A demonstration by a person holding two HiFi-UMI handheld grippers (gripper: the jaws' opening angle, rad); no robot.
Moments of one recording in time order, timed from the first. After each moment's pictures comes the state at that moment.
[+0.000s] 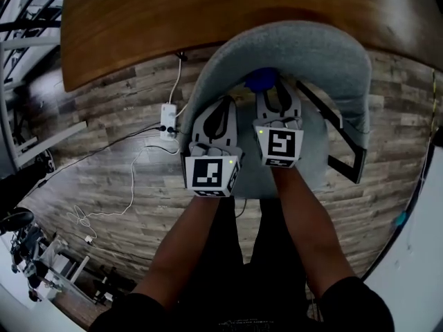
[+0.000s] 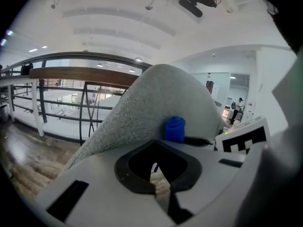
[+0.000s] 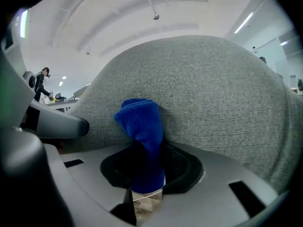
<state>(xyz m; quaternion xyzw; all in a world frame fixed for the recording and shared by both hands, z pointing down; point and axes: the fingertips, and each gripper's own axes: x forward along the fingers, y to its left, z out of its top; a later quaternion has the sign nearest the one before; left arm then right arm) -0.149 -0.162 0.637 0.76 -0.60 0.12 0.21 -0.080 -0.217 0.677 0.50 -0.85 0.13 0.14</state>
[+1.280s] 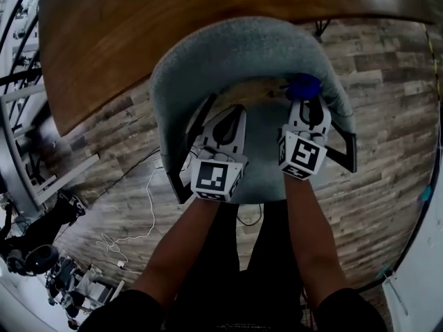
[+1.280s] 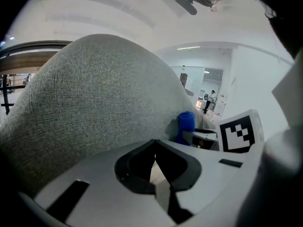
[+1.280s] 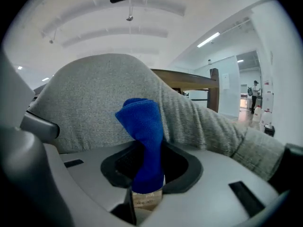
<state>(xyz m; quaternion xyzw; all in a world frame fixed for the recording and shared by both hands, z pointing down) -0.044 -0.164 0.655 0.85 -0.46 0.16 0.21 0.108 -0.199 0.684 0.70 -0.69 0.14 0.13</state>
